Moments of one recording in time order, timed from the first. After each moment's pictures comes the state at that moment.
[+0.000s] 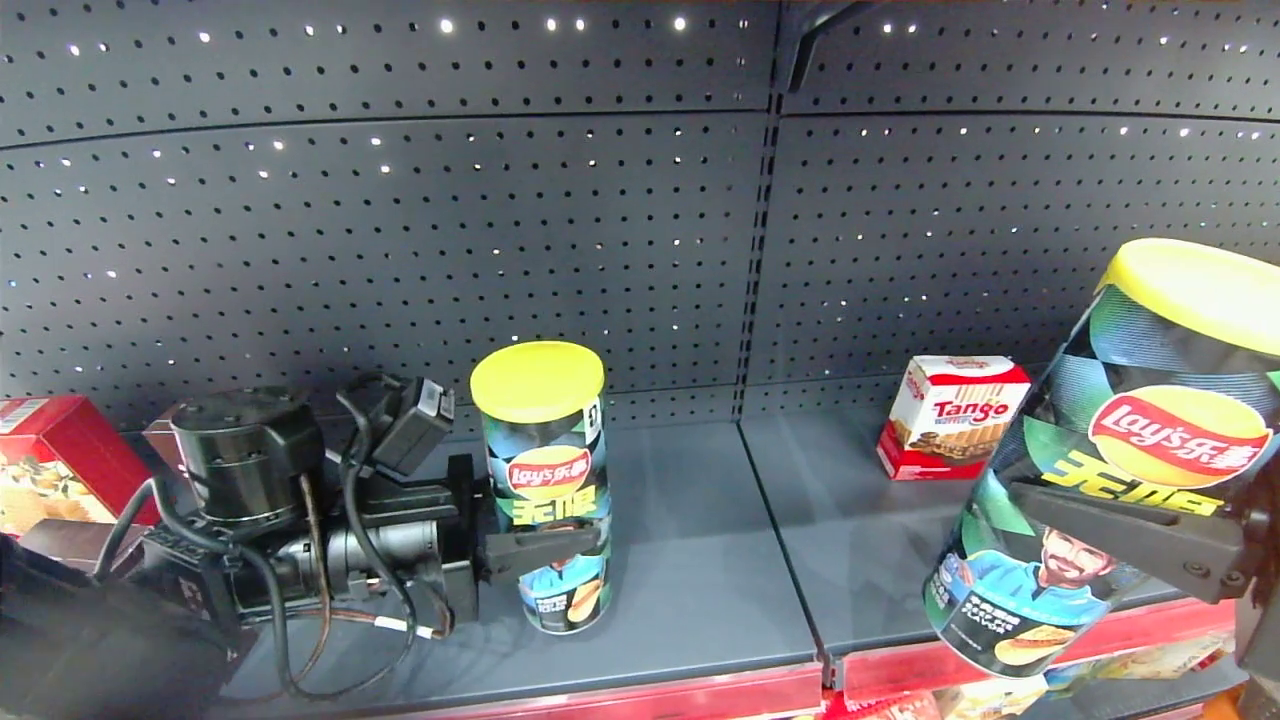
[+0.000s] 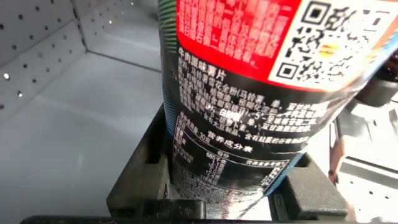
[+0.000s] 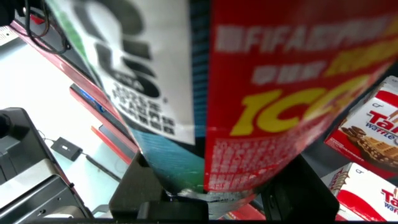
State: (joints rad) left arm -0.30 1.76 -0.48 -1.11 -0.92 0.05; right arm 0.64 1.05 -0.71 -0.17 0.14 -0.08
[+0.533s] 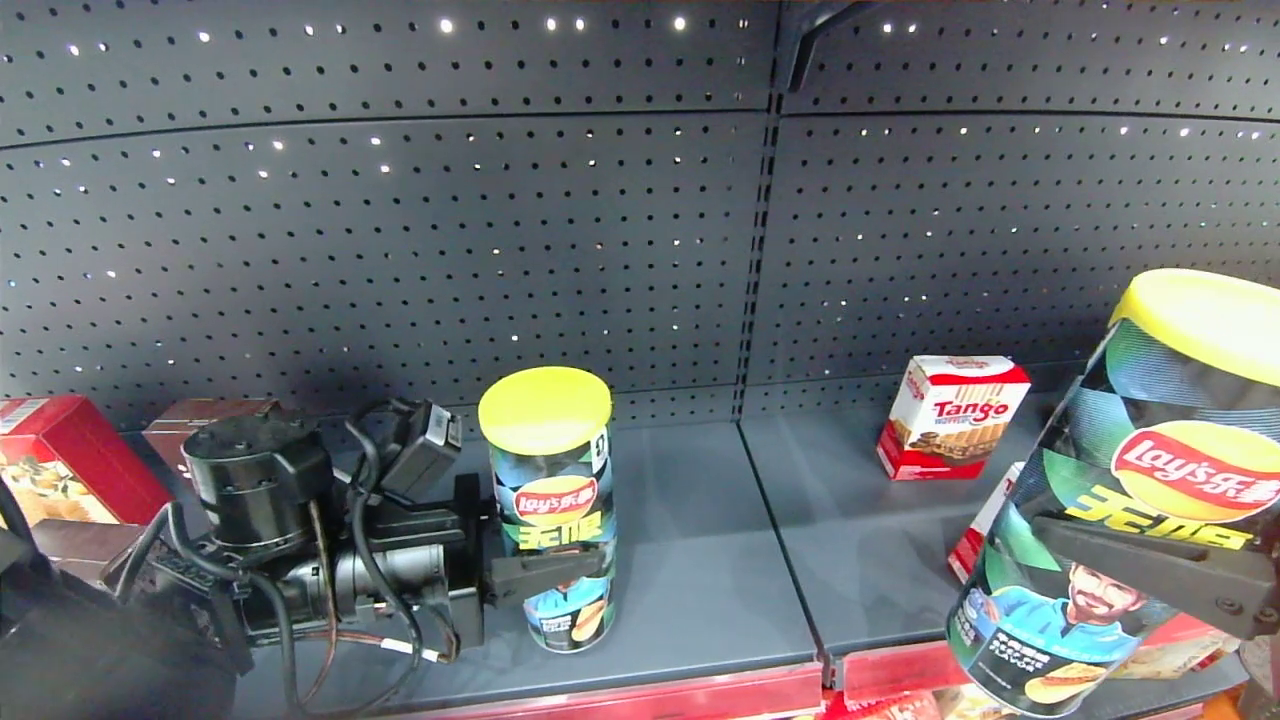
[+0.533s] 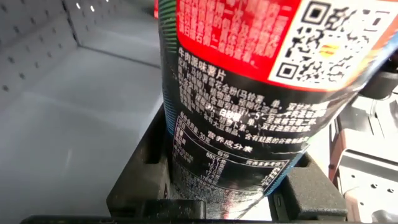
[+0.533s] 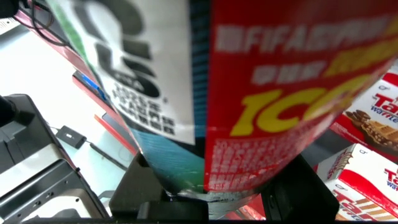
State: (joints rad) left arm -0.32 1.80 -0.43 -1.20 -0.92 0.07; right arm 0.64 1.02 -0.72 -0.08 0.14 -0.08
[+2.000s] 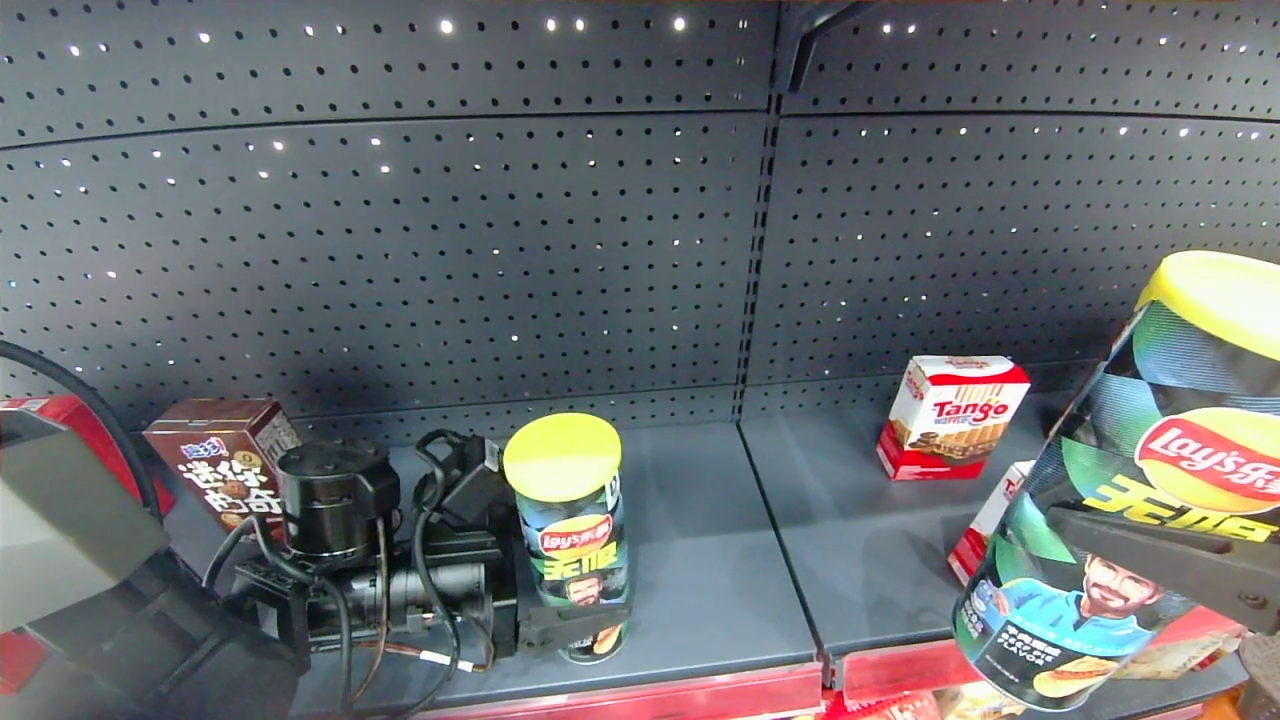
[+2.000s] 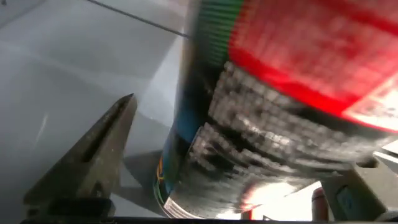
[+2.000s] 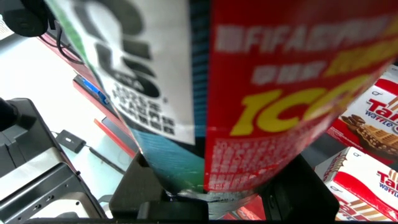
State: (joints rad) left arm -0.33 1.95 -0.45 -1.21 -0.88 0.07; right arm 0.64 1.01 -0.73 -0.08 0.14 -0.08
